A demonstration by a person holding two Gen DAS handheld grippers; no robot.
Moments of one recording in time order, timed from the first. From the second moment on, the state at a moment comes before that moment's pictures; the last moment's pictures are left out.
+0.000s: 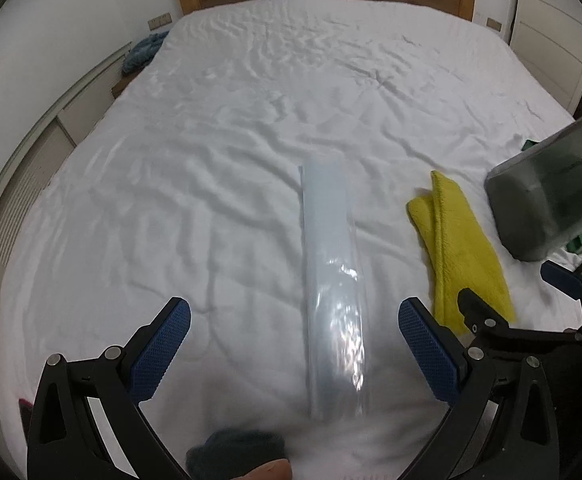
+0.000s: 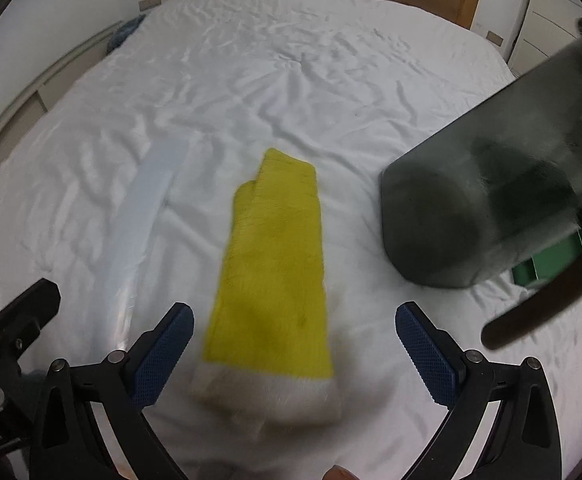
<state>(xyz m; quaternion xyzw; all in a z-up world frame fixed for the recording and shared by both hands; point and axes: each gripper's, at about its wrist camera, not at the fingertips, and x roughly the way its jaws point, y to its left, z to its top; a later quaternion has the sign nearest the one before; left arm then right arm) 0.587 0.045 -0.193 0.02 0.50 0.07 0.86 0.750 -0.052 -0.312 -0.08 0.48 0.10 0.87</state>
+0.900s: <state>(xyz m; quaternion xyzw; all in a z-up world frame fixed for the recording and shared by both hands) 0.665 0.025 -0.275 0.00 0.60 0.05 0.80 0.789 -0.043 -0.372 -0.10 0.51 0.18 0.84</state>
